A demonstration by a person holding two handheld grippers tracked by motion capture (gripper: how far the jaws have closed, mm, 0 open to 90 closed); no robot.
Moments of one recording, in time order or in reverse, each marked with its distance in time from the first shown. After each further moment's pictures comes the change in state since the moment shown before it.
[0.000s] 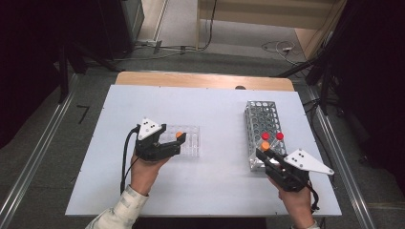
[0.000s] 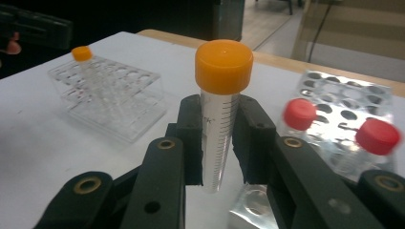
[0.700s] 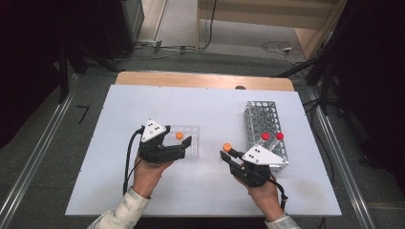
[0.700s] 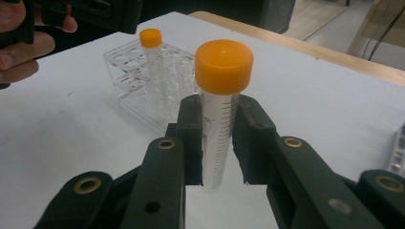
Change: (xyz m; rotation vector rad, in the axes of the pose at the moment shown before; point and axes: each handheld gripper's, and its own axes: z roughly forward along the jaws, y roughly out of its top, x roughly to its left) left arm -0.013 0.002 -0.002 0.003 -0.057 0.010; right arm 0.056 0.008 0.058 0.065 0.147 -0.081
